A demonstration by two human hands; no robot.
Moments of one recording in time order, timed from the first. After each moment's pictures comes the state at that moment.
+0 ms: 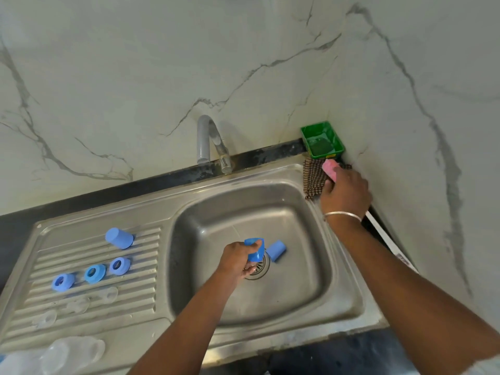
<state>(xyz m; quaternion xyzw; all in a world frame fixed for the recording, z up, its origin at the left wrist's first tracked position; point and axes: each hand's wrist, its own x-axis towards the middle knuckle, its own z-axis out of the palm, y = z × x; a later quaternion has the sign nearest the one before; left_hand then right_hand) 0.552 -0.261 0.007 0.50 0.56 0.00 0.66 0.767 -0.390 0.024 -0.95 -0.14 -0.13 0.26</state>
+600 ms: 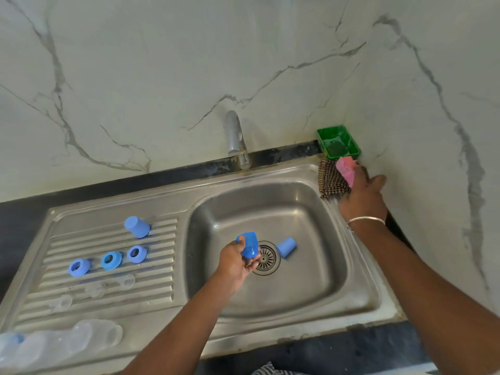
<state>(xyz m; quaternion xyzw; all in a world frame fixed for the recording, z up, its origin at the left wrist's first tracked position) 0.503 -0.240 0.014 0.36 0.53 0.10 0.76 0.743 -0.397 0.038 -0.95 -0.18 -0.04 0.26</state>
